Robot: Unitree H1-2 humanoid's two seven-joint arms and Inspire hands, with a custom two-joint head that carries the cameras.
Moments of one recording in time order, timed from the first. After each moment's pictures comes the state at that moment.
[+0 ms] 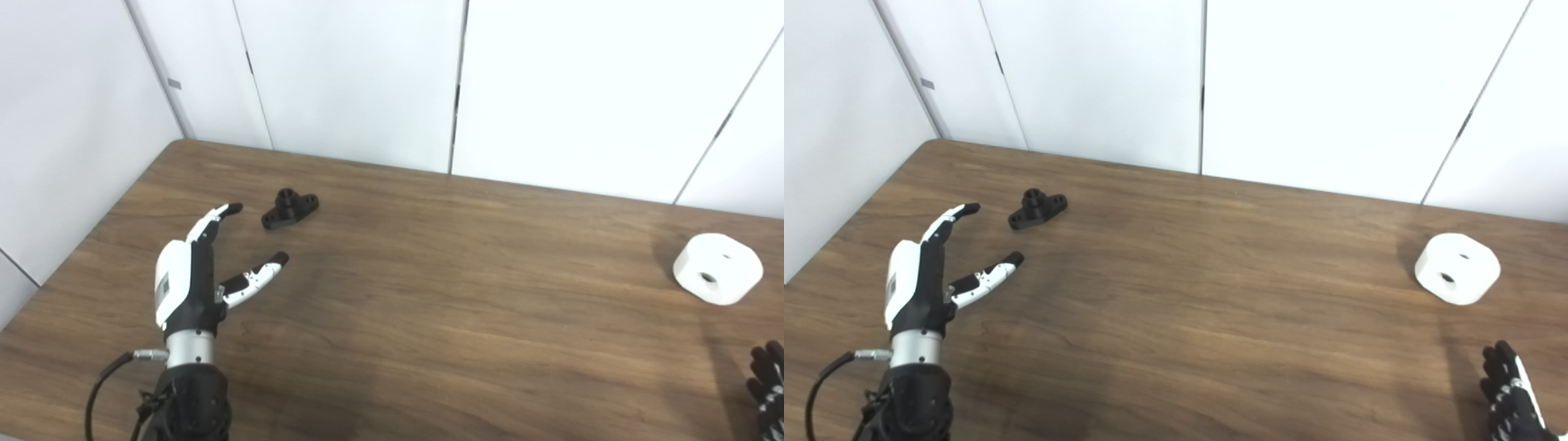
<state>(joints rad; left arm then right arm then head) 0.09 0.19 0.21 -0.40 0.56 0.32 0.14 0.28 -0.26 -0.18 -0.16 0.16 -0.18 0.17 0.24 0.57</state>
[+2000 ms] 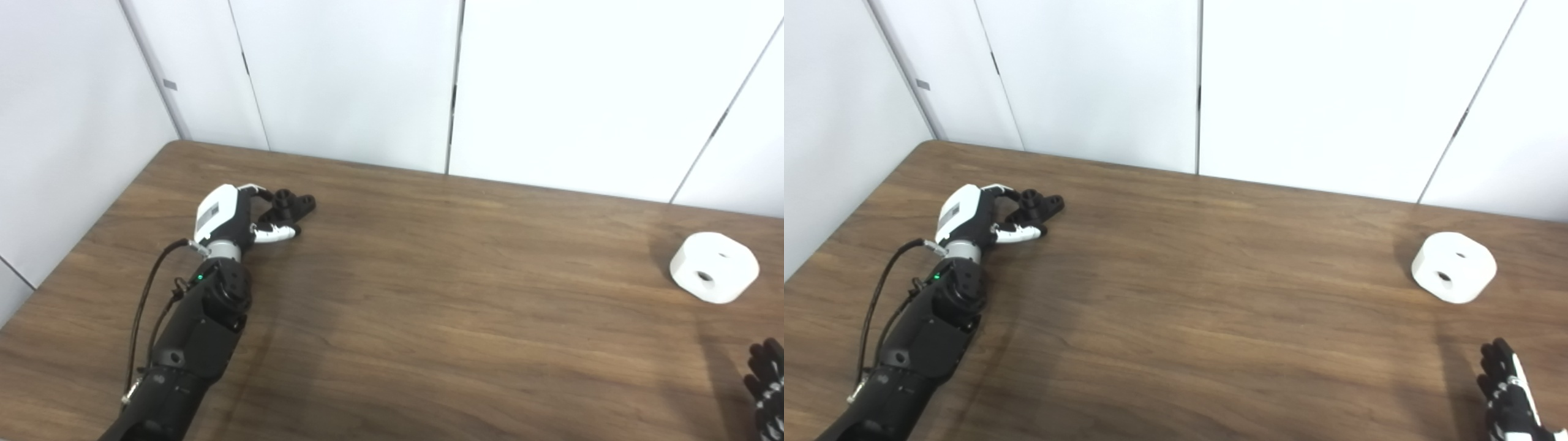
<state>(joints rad) -0.34 0.43 -0.03 0.28 0.55 0.40 0.14 0.28 -0.26 -0.18 -0.16 0.15 -0.21 0.16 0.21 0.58</state>
